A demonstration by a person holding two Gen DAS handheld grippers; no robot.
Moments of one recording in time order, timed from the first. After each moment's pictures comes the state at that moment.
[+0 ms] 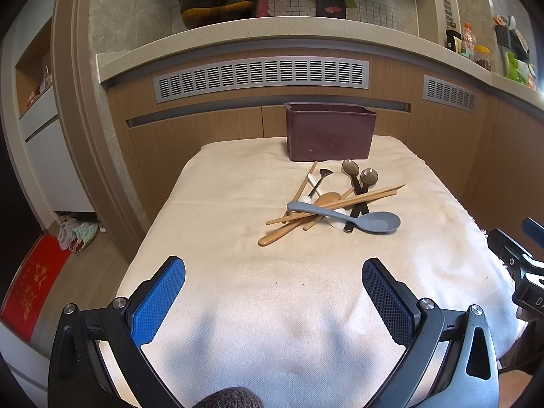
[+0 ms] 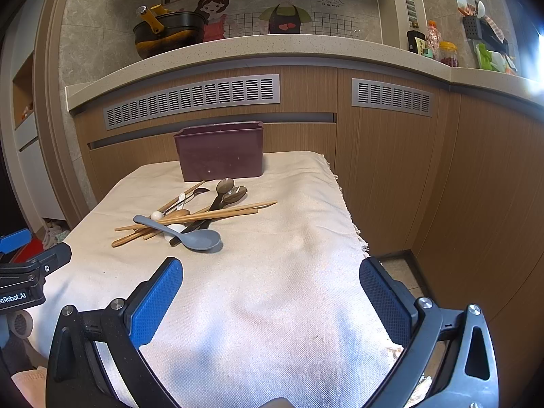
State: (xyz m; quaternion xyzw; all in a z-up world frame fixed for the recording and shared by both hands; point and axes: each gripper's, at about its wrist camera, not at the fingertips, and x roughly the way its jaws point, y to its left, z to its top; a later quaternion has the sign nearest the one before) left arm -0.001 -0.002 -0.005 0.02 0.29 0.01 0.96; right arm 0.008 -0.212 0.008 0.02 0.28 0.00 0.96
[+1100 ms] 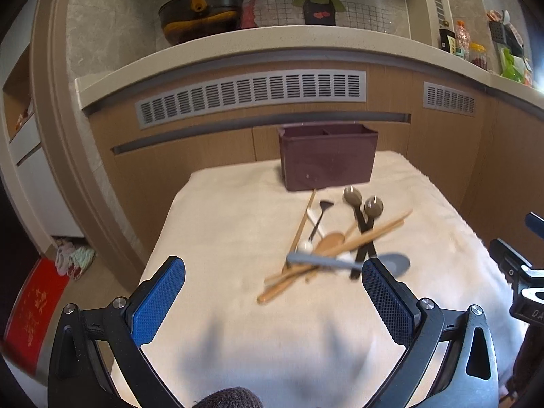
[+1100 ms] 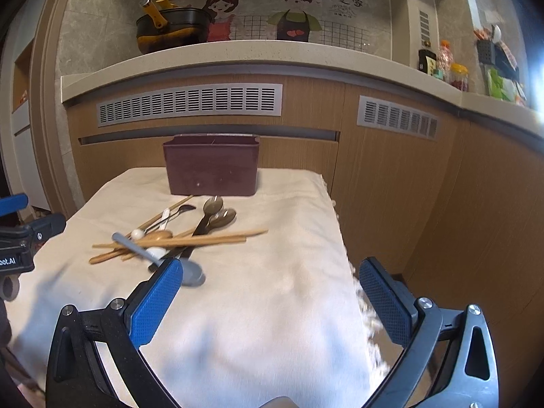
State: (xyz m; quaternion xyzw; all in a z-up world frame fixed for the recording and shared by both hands) left arm 0.062 -0.001 0.023 0.05 0.28 -0.01 0.96; right arm 0.067 -0.210 0.021 -0.03 0.26 -0.01 0.96
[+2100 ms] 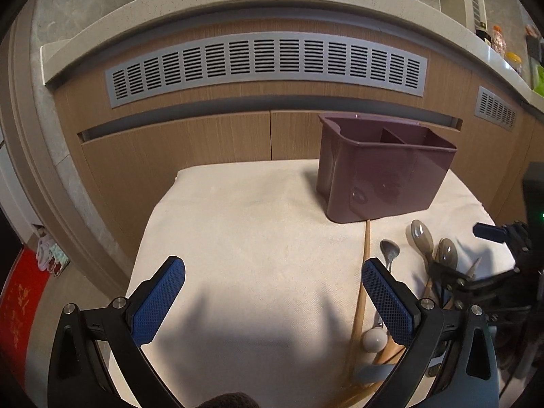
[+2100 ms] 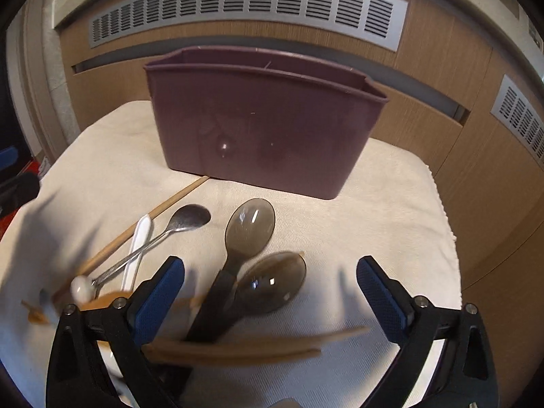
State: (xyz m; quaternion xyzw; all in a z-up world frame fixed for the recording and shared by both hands) left arm 0.226 0.049 -0.014 0.02 0.33 -0.02 0.94; right arm 0.284 -0.135 -0.055 -0.08 0.42 0.07 0.90
